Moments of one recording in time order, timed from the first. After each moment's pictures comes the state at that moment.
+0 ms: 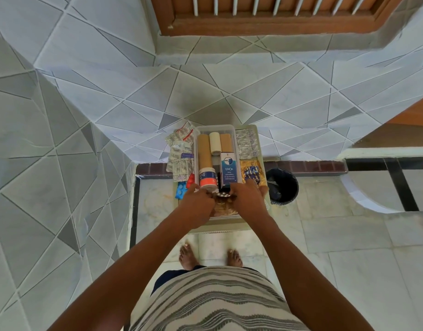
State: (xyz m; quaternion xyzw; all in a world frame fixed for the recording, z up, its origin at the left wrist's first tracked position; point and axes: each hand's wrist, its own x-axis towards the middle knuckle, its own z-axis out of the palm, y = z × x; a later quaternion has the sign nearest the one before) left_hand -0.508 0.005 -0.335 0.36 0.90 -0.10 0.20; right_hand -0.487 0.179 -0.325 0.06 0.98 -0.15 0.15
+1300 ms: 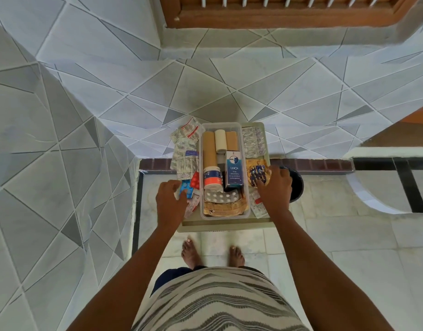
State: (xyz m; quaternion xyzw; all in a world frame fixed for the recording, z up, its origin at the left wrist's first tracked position) left_hand -0.502 -0.052 -0.374 -0.14 0.90 0.41 0.01; right_hand -0.508 0.236 -0.366 0.25 0.93 -0.26 0.00
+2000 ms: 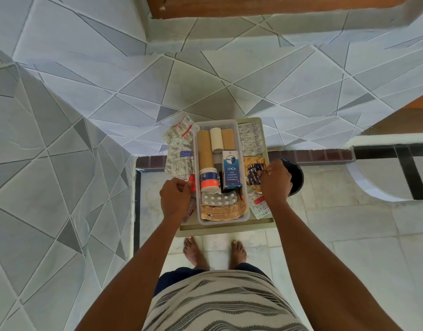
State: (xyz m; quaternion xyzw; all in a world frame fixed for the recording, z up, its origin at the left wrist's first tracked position) left_hand -0.540 -0.029 -0.391 -0.18 0.91 0.36 0.06; right_hand -0.541 0.242 -0.386 0.35 0.89 -0.29 -0.01
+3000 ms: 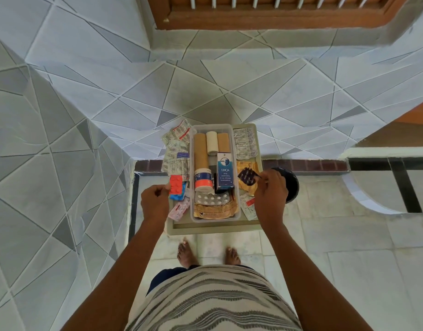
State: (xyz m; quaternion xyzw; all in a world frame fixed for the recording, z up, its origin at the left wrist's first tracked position) left_hand -0.515 -0.041 -0.338 -0.32 0.81 0.49 0.05; right_hand -0.484 0.228 -0.332 0.20 0.89 -0.37 -0.17
